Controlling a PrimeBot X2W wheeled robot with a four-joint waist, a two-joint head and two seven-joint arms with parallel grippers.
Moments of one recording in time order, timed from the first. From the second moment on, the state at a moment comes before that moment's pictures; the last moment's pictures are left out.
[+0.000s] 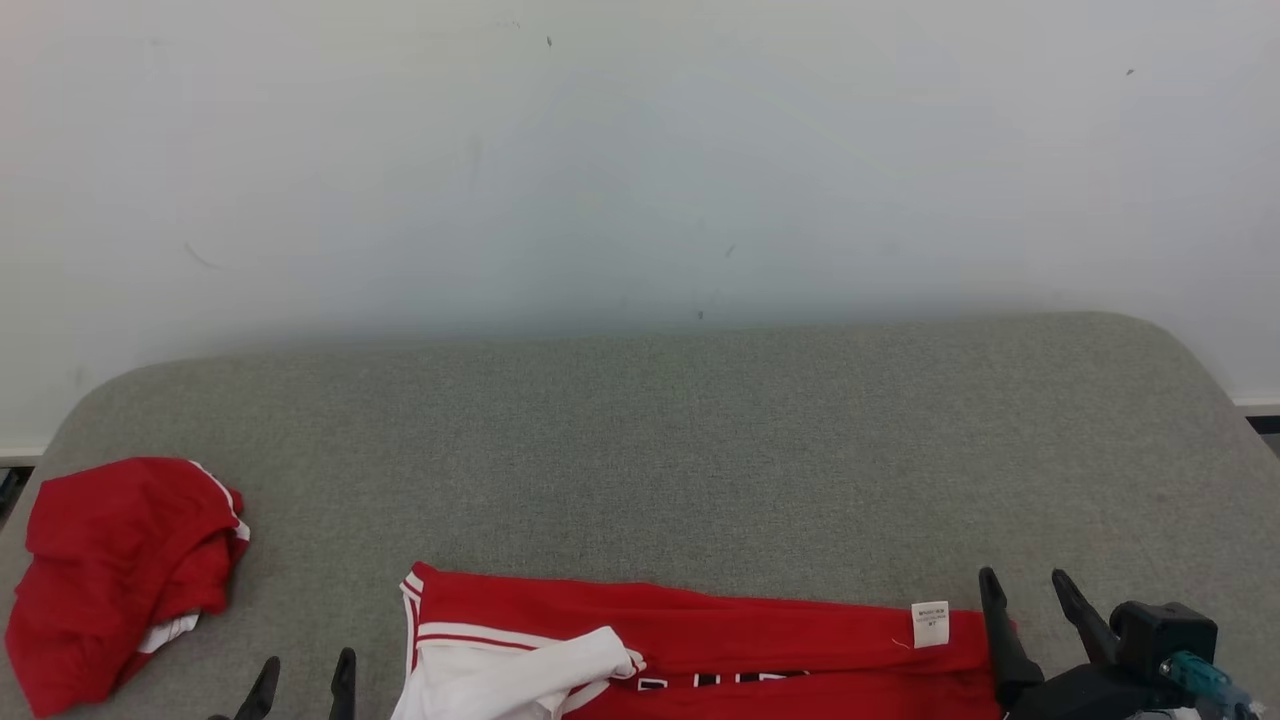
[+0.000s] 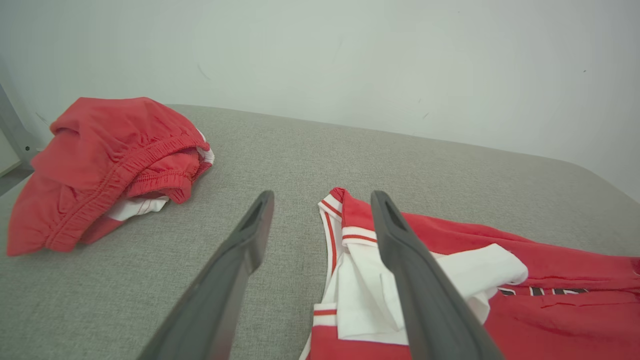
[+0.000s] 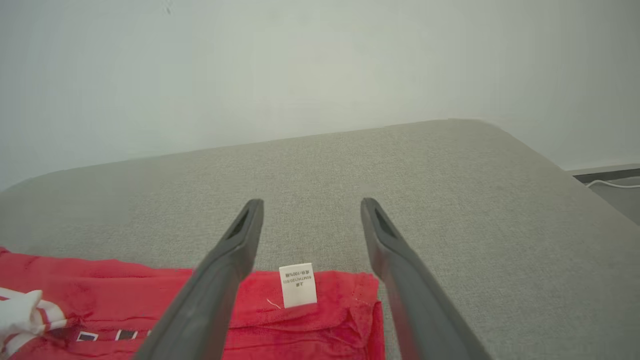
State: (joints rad) left arm 0.12 0.19 -0.20 0.15 -0.32 0.05 -0.11; right arm 0.08 -0.15 0.09 0.13 0.38 -0.11 -0.05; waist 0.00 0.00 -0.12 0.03
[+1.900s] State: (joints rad) left arm 0.05 0.17 -0.27 0.18 -0.31 0.03 -0.11; right arm -0.24 -0.28 -0.31 0.66 0.35 -0.12 0.24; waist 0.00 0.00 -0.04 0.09
